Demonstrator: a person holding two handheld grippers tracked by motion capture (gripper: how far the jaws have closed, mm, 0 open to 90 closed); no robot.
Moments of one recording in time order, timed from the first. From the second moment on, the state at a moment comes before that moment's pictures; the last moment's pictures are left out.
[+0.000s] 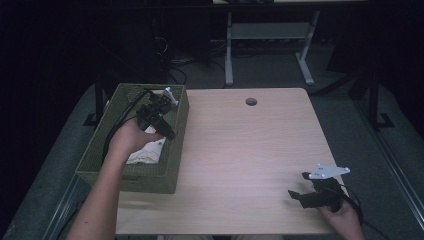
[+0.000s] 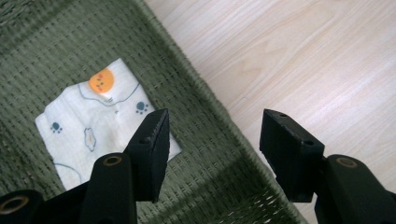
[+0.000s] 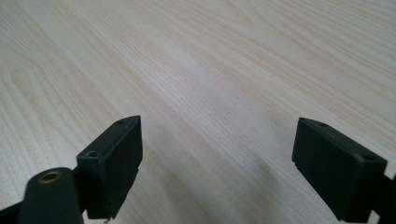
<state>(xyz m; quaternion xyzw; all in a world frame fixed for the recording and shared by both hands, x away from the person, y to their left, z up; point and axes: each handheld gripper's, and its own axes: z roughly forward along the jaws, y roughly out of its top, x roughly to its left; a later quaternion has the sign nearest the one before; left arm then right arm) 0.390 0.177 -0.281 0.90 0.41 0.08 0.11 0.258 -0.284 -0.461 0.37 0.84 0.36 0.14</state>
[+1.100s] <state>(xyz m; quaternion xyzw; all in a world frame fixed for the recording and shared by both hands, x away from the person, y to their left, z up) 0.384 0.124 -0.288 0.92 0.38 0.09 0.11 0.256 -0.283 -0.460 0.37 0.84 0.36 0.15</state>
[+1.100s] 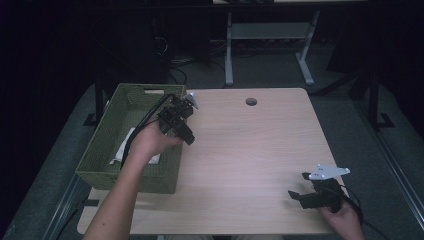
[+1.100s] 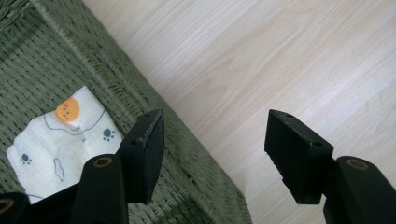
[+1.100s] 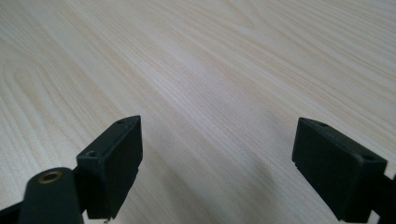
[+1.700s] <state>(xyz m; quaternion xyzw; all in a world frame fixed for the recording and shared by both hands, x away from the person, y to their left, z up) 0.376 0.097 -0.305 0.92 0.36 0.08 0.12 0.255 -0.287 -0.460 0.37 0.84 0.36 0.15</state>
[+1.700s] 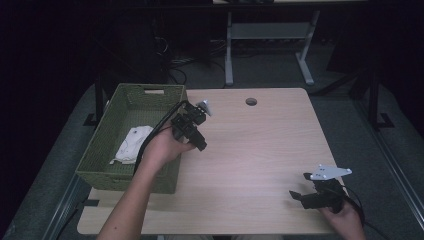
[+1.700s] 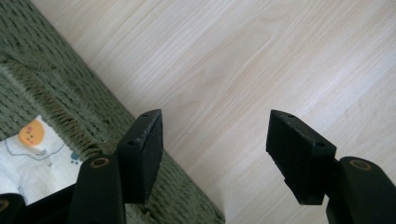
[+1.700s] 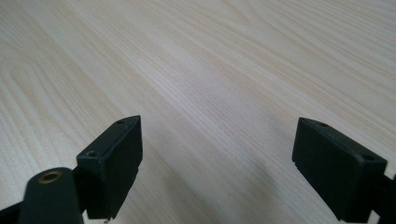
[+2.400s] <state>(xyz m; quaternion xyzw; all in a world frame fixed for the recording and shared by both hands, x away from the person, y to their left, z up) 0.366 0.068 -0.334 0.92 0.35 0.07 0.13 0.254 -0.286 -0.460 0.37 0.84 0.36 0.15</state>
